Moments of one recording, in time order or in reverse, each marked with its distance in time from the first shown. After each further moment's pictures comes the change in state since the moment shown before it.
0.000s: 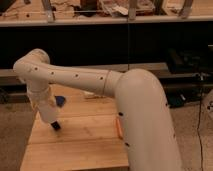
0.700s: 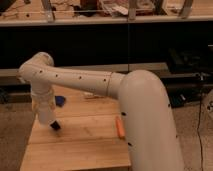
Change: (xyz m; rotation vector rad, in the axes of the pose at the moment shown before) arm 0.003 0.013 0.007 0.014 0.013 0.039
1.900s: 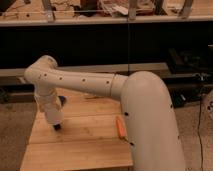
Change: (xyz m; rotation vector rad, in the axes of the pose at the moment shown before) arm 0.002 0.010 0.013 0.011 0.016 0.043
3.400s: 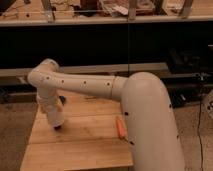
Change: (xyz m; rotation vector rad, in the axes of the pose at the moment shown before) arm -0.001 0.006 0.018 0.004 -0.002 0.023
